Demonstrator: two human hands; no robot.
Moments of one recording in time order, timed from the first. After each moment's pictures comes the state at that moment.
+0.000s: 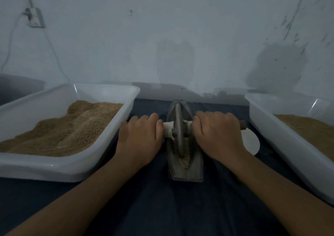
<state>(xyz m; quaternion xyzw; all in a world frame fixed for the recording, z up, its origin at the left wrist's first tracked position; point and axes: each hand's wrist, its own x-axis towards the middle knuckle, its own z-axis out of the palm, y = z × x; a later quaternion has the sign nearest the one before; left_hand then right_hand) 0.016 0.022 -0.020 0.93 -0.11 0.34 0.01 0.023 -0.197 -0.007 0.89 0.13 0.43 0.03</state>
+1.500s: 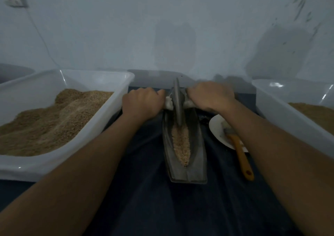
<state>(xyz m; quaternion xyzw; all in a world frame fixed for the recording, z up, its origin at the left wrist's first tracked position) 0.121 0.012 -0.007 0.95 -0.14 0.26 -0.07 0.132 -0.200 0.027 0.98 0.09 0.16 0.03</state>
